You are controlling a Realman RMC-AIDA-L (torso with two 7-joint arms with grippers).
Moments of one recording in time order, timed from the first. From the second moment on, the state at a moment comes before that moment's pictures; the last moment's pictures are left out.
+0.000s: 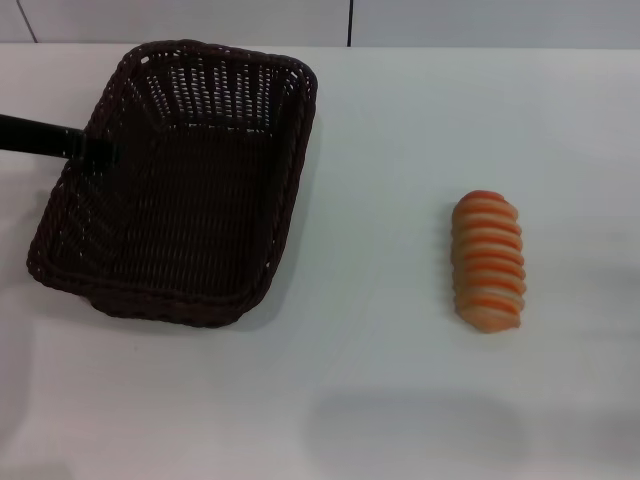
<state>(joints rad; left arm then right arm) -0.44 -2.06 -2.01 -1.35 2.62 -1.18 0.48 0.19 2.08 0.65 0.25 -1.83 -1.70 -0.02</state>
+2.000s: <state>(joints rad) -0.70 -1.95 -2.27 -1.43 2.21 -1.80 1.09 0.16 2.09 0.65 0.25 -1.82 -1.74 -0.02</state>
